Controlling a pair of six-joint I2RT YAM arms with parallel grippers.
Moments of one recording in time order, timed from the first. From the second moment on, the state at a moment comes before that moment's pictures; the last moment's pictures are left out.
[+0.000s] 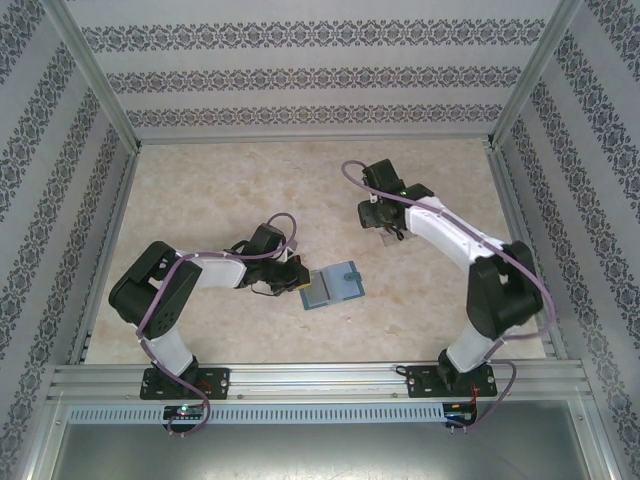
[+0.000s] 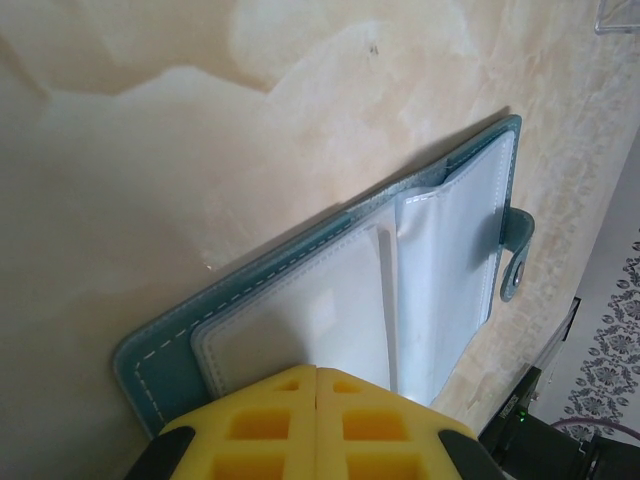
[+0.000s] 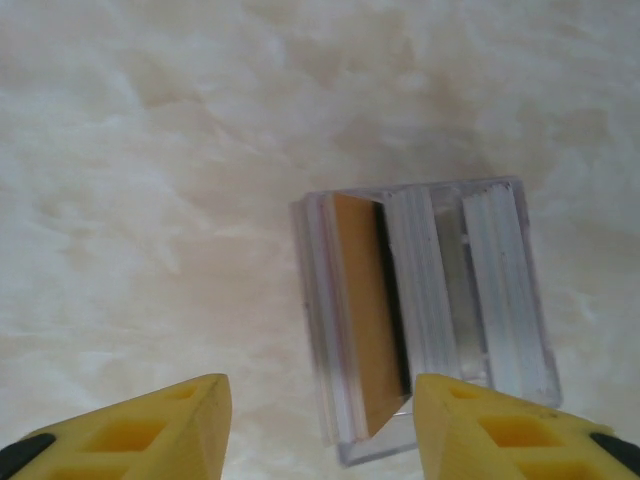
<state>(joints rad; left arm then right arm) -0.54 1.72 0.72 0.06 0.59 -0.91 0.44 1.70 1.29 -0.66 0.20 0.18</state>
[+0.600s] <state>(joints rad) -0.56 1.71 0.70 0.07 0.60 -0.91 0.44 1.88 1.41 -0.79 0.48 0.08</state>
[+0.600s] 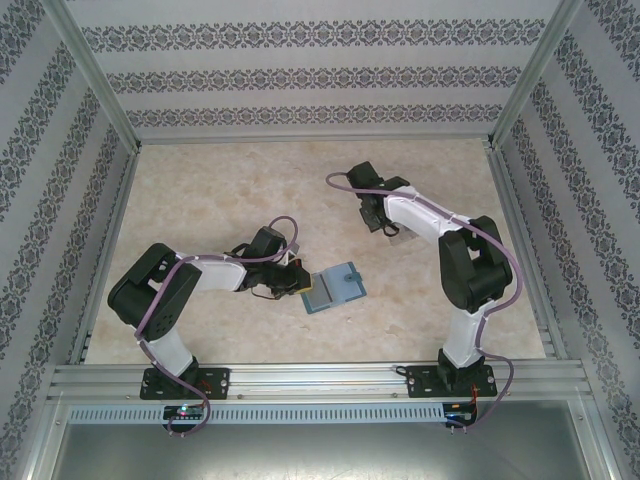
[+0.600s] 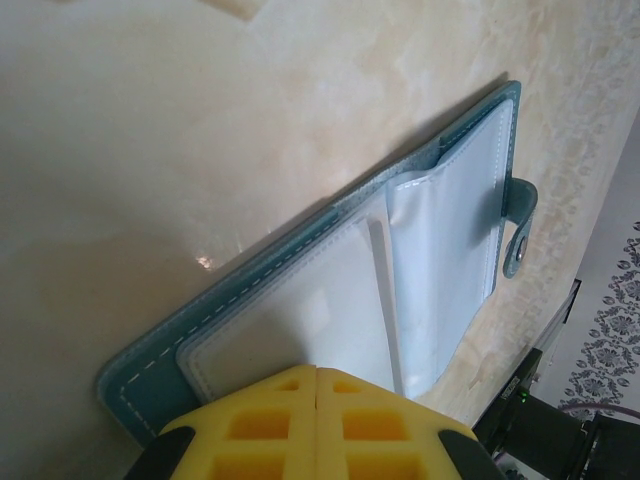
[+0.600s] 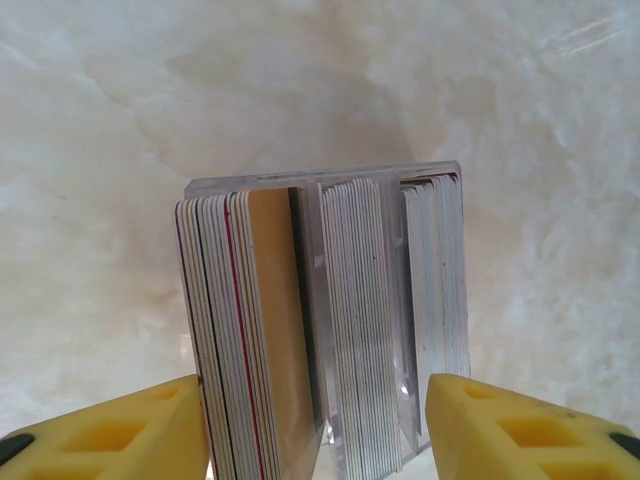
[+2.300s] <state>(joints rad) -0.56 1.74 0.77 -0.01 0.63 -0.83 0.40 1.83 1.41 -0.80 0.39 0.07</state>
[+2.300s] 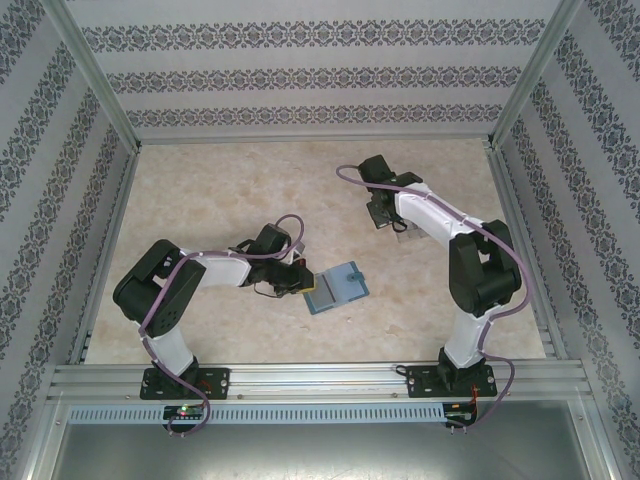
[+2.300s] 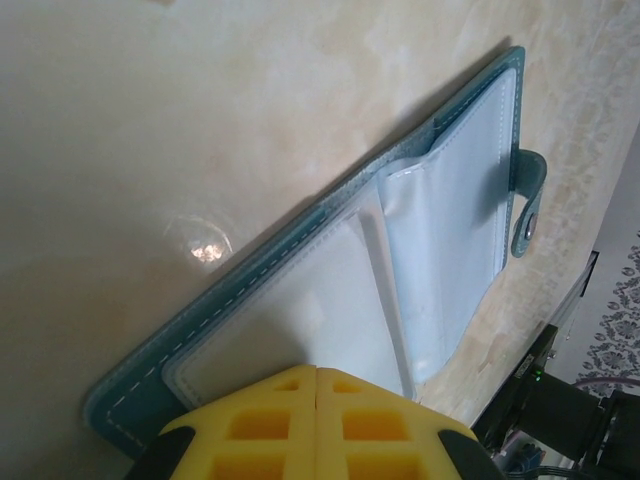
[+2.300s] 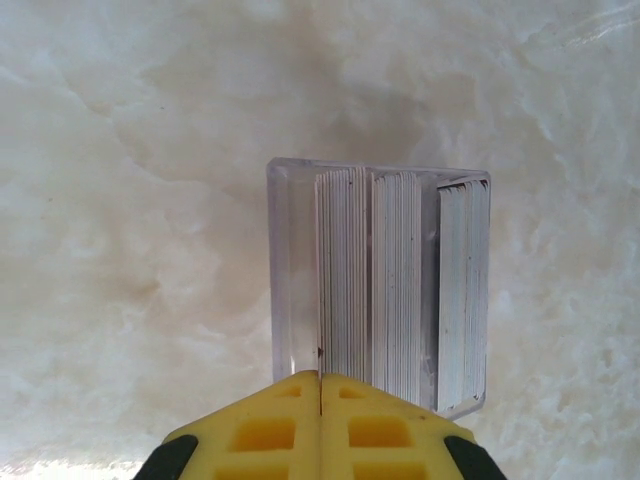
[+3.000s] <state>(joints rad) -0.56 1.75 0.86 -0.25 0.61 -0.67 0.38 1.40 0.99 -0.66 -0.30 0.22</state>
